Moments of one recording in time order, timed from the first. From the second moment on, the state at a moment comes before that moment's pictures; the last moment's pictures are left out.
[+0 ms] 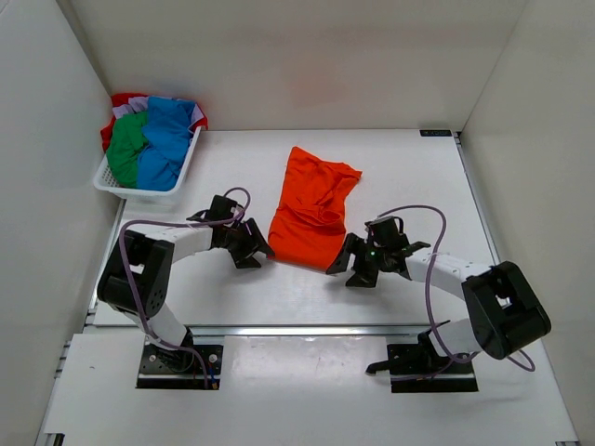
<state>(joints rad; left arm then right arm) -0.32 1.64 0.81 -0.29 0.45 -0.81 0.44 1.38 0.56 -0.17 -0.46 0.82</state>
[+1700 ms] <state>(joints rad) -0.33 1.53 0.97 -0.32 0.52 -0.90 0.26 1.48 0.94 -0.43 -0.71 0.62</state>
